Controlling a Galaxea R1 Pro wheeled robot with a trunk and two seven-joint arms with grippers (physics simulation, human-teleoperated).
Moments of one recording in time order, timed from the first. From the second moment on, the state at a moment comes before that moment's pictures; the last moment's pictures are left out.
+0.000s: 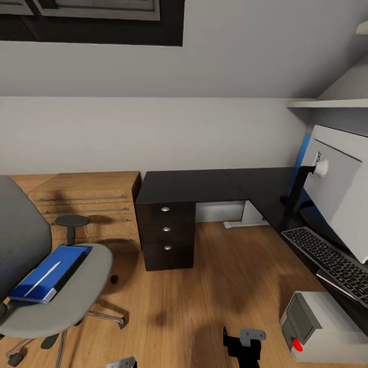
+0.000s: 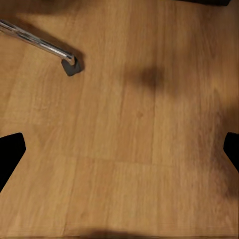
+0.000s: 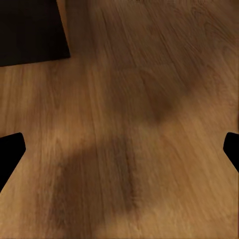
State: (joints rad) left arm -0.33 -0.06 -0.02 -0.09 0.19 -0.49 0.06; right arm -0.49 0.09 -0.21 0.01 0.21 -0.61 -0.17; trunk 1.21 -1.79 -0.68
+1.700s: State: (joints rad) left arm -0.33 -0.08 -0.02 -0.05 0.19 -0.45 0.06; right arm -0.46 0.06 -0.21 0.02 0.21 -0.60 -0.18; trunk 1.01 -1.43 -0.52
